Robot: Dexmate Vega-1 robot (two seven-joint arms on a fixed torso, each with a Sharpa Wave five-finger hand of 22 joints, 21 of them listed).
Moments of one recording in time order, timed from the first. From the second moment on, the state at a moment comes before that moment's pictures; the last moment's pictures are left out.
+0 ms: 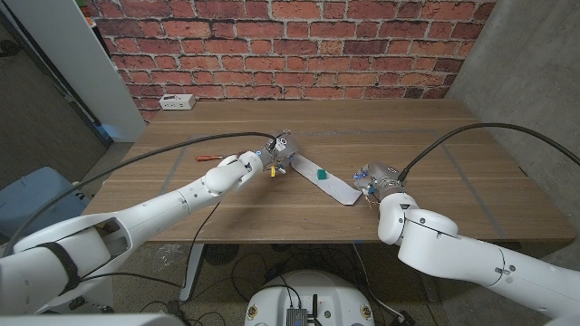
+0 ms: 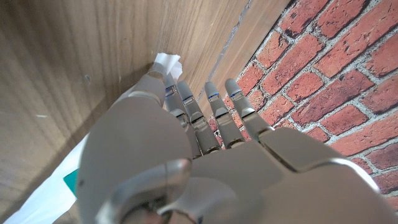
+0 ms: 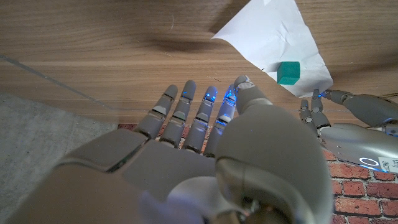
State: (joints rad) left arm 0.47 0.67 1.02 -1.45 1.25 0.10 0.08; left_hand 1.08 0.08 0.32 -0.16 0.19 1.14 -0.09 0.27 0.18 0.74 -0.19 0.31 0.38 0.55 -0.05 0.28 0.23 0.28 -0.01 0.68 0.18; right arm -0.84 -0.87 -0.93 -2.47 -0.03 -1.39 -0.51; right_hand 0.93 0.14 0.33 -0.14 0.18 0.77 -0.14 0.20 0.19 0.58 -0.08 0.22 0.23 0.41 -0.05 0.47 0.47 0.31 0.03 0.26 0.19
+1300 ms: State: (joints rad) left arm 0.43 0.69 1.05 -1.52 1.40 0.12 0.19; left_hand 1.08 0.08 0.36 -0.17 0.19 1.17 -0.06 0.27 0.19 0.78 -0.20 0.35 0.39 0.58 -0.06 0.26 0.23 0.26 -0.04 0.68 0.18; right arm -0.58 -0.88 -1.12 -2.41 0.34 -1.40 -0.62; right_hand 0.96 0.10 0.32 -0.12 0.18 0.59 -0.12 0.17 0.19 0.36 -0.11 0.19 0.24 0.21 -0.04 0.38 0.53 0.27 0.02 0.26 0.20
